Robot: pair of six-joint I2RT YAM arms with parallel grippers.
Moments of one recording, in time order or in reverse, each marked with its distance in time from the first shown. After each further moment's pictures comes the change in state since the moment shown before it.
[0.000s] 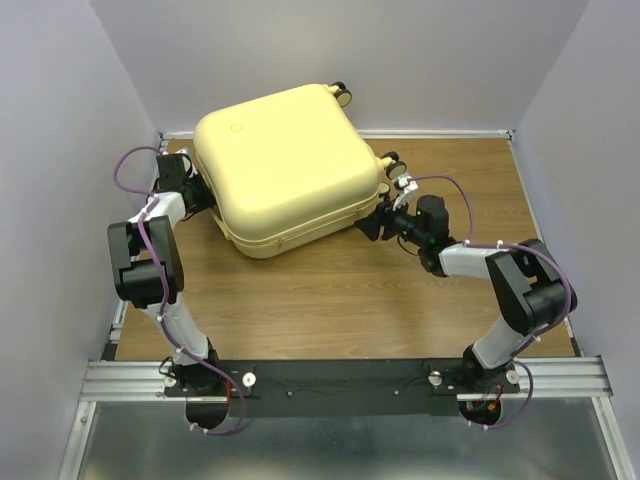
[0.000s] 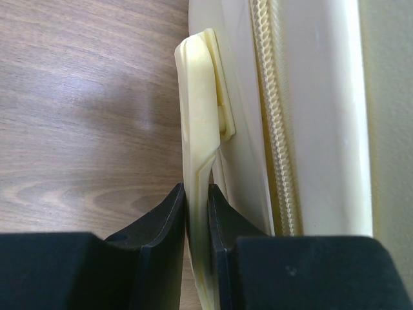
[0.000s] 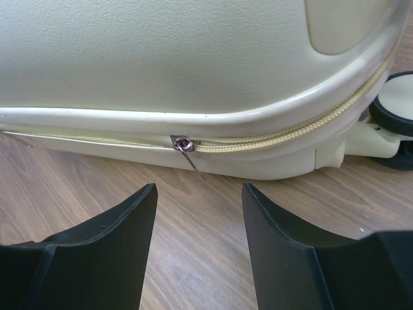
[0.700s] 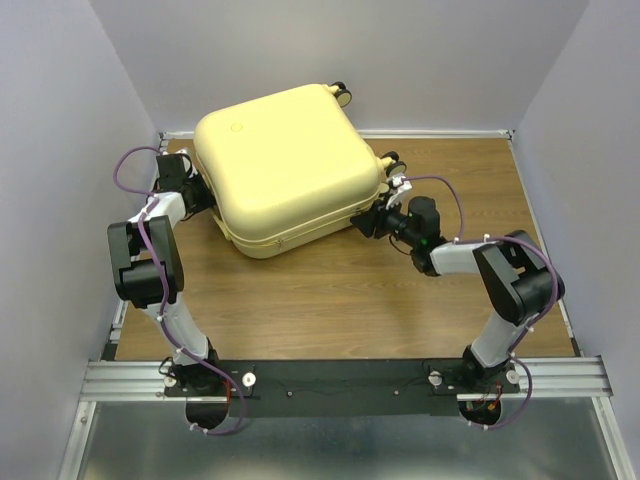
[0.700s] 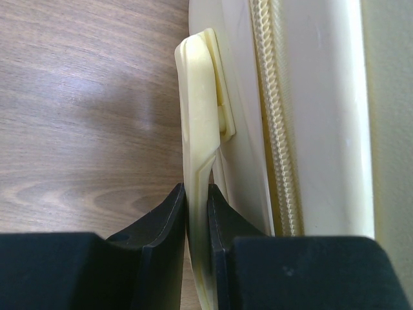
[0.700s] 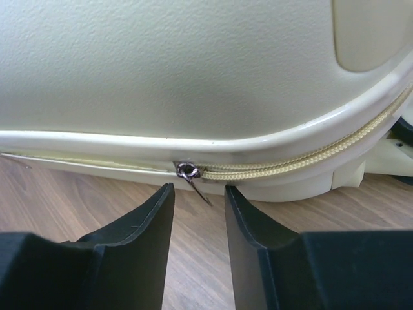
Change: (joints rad) left arm 0.000 0.002 0.000 0.001 0.000 0.000; right arm 0.046 0.088 0.023 0.108 0.059 0.055
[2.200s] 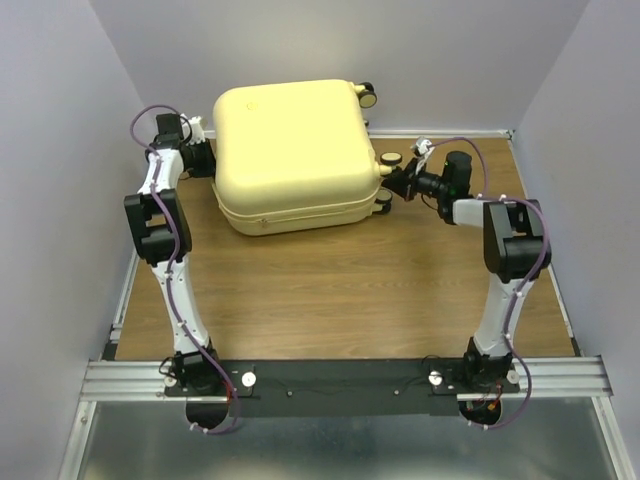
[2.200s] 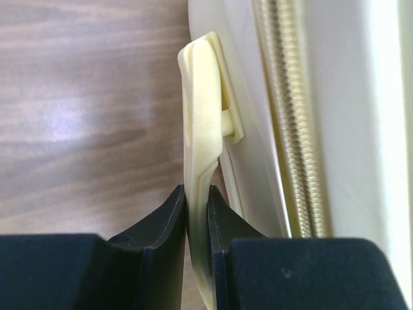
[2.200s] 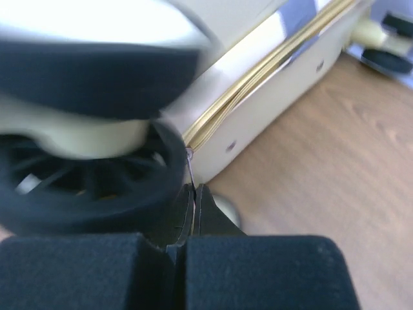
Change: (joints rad) left arm 0.028 0.504 0.816 -0.420 0.241 0.285; right arm -0.359 0.280 0.417 -0.185 -0.525 -0.399
